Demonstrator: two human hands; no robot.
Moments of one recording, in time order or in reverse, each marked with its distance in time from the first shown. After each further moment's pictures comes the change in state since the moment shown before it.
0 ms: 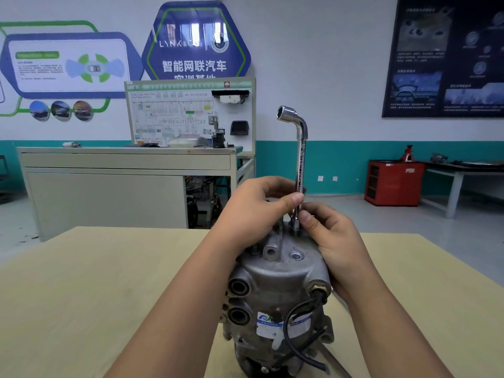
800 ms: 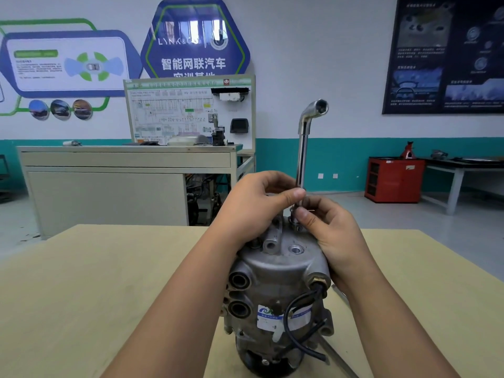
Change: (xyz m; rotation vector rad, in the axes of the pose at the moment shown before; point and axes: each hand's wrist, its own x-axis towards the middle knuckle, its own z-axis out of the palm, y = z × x) left_hand -0.001 0.002 0.000 0.035 0.007 0.005; right_hand 0.002 0.001 -0.002 0.020 0.001 -0.042
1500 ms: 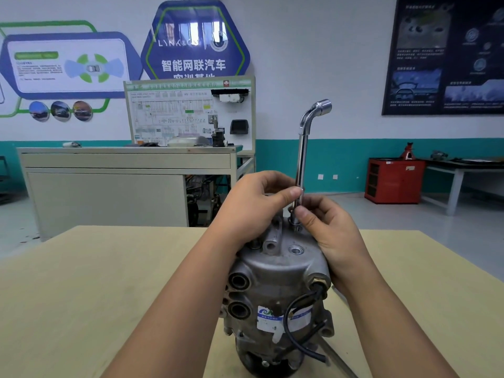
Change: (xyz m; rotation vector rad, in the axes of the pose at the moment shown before) left_hand 0.001 -0.003 -0.001 0.030 0.014 0.042; right_hand 0.000 0.001 0.000 0.011 -0.014 -0.031
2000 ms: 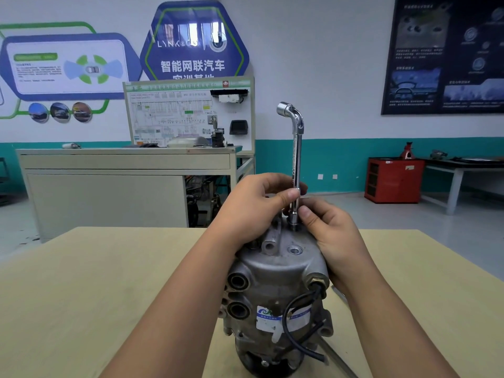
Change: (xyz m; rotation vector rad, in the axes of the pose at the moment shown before) left_hand -0.001 0.002 0.001 -0.026 -0.073 -0.012; right_hand -0.002 -0.004 0.002 -0.034 -0.009 0.064
